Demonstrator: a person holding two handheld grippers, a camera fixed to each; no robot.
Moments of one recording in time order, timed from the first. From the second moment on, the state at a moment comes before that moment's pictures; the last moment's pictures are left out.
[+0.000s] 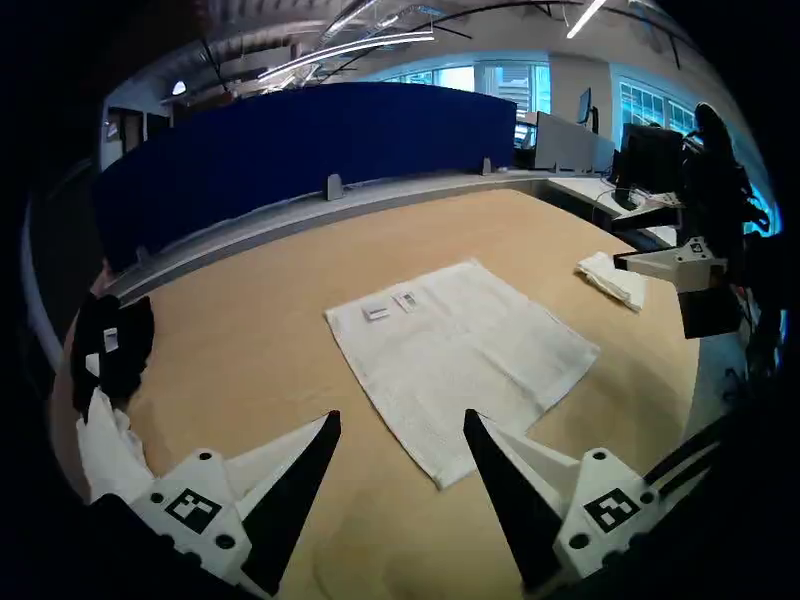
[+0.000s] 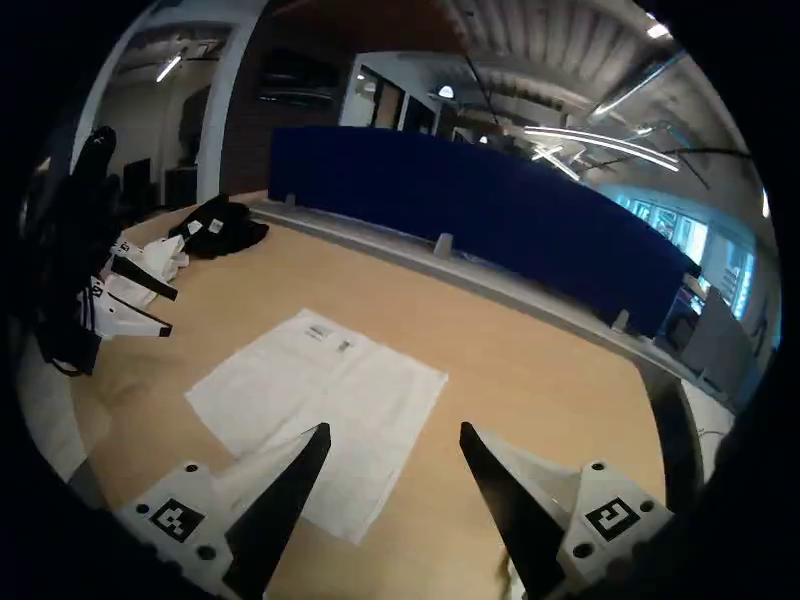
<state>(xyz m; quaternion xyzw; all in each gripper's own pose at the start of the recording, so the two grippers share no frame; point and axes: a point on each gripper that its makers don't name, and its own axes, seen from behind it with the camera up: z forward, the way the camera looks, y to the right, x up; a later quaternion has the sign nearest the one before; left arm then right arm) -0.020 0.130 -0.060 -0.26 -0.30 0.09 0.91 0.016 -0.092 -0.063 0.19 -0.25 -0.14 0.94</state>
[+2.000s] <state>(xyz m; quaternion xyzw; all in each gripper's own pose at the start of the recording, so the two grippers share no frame) -0.128 0.150 -0.094 -0.28 -0.42 0.13 0.86 -0.128 -0.082 -0.112 0.23 -0.40 -0.13 0.88</state>
